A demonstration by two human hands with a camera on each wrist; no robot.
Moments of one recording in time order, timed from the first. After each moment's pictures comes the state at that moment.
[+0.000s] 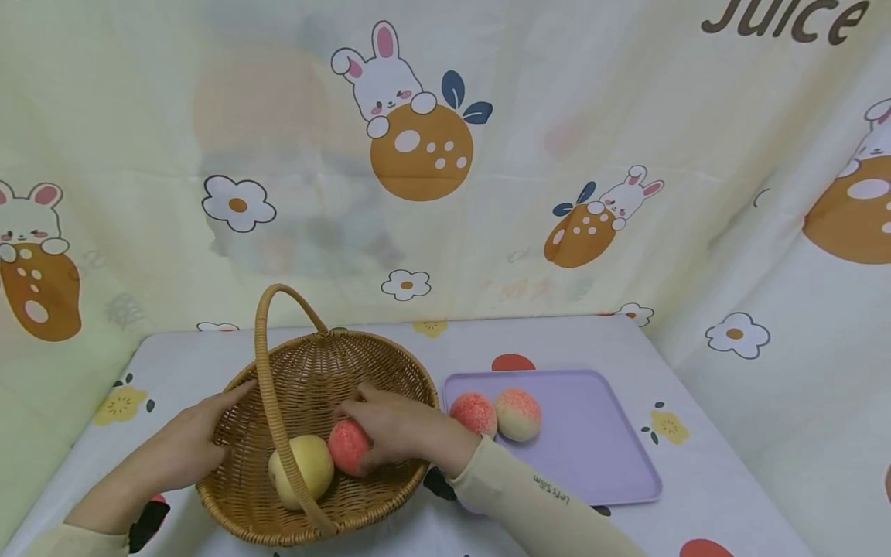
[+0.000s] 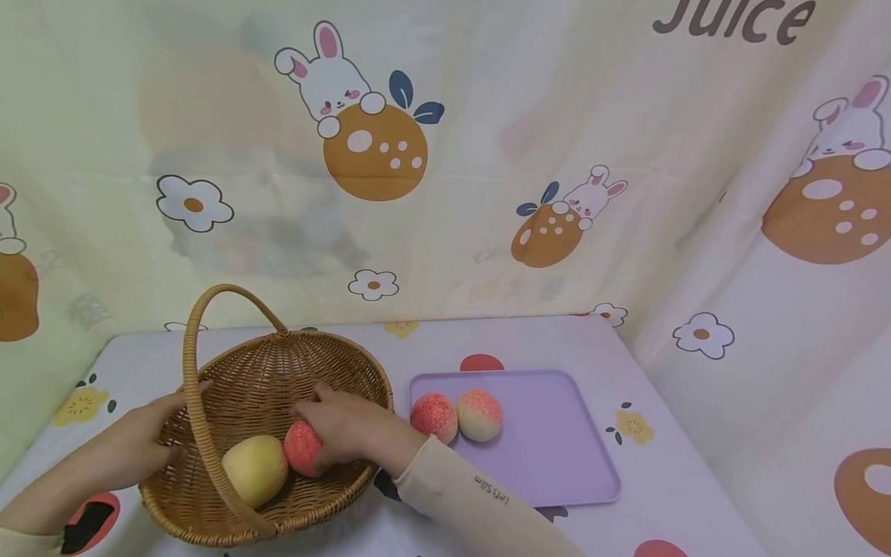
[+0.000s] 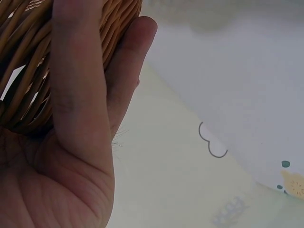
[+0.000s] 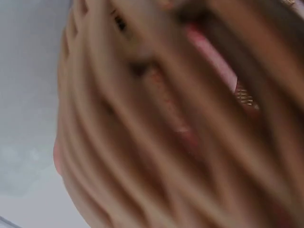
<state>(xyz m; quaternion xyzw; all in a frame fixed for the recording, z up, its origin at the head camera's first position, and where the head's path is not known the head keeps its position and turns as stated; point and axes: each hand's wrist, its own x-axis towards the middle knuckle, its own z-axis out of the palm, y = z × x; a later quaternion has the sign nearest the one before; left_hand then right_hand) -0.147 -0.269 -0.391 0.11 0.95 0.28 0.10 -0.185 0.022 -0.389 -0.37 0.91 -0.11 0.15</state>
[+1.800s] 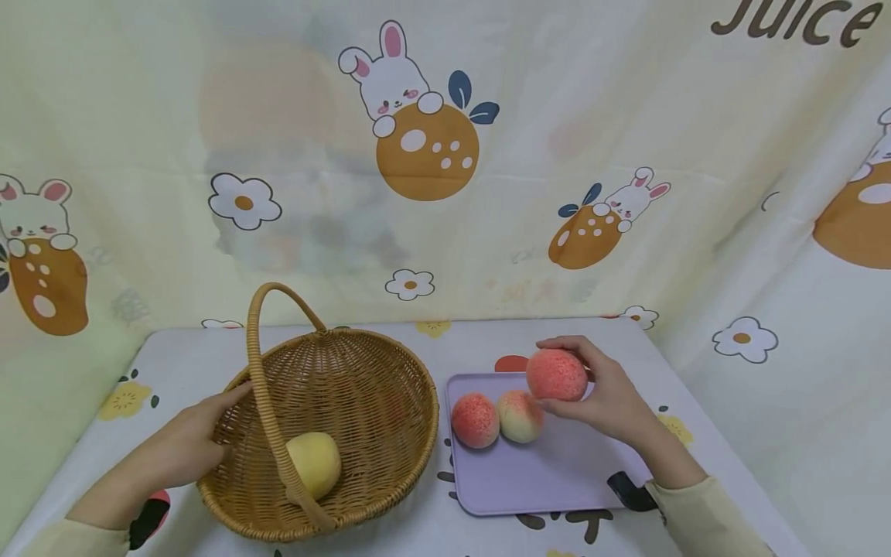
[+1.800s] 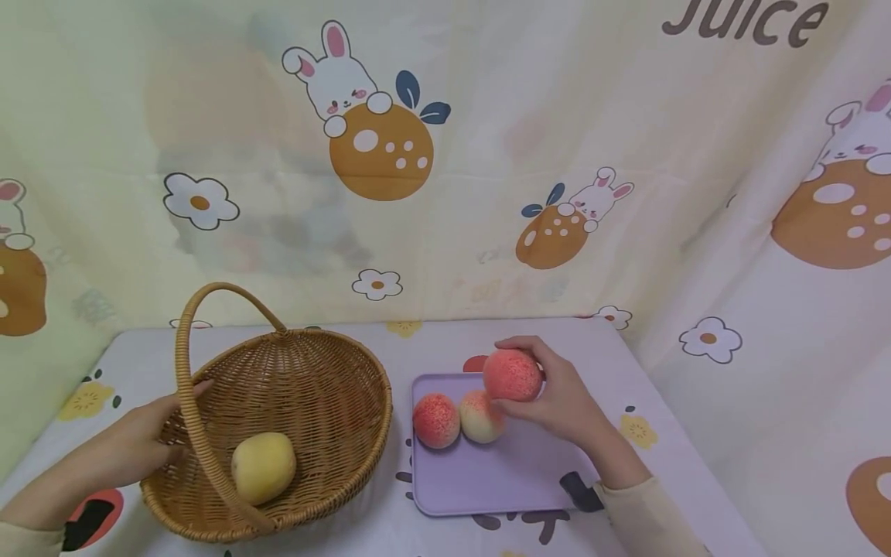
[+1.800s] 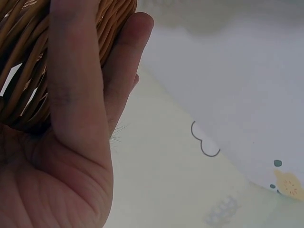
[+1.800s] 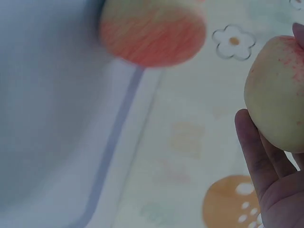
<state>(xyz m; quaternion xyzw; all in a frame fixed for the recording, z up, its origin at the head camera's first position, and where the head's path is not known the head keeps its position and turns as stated) -0.145 -0.276 -0.395 0.10 0.94 0.30 0.12 -0.190 0.270 -0.380 -0.24 0.87 -0.42 -0.09</state>
